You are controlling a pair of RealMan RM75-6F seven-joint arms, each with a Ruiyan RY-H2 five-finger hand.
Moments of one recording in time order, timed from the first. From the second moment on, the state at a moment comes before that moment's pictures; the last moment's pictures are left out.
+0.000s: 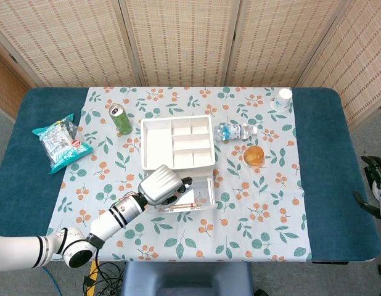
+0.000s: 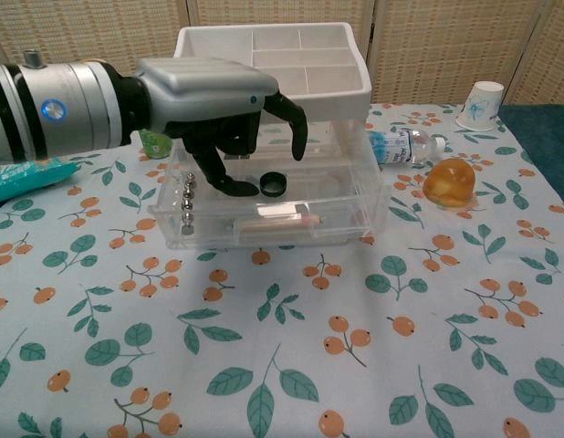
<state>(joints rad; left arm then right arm) -1.04 -1.37 -0.11 -1.73 1.23 0.91 0.42 0.08 -0.96 0.16 -1.69 -1.43 1.55 -0.09</state>
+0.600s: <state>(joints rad) -1.06 -1.44 -0.11 -1.73 1.10 0.95 0.72 0.08 -0.97 0.16 -1.68 -1.42 1.55 -0.08</state>
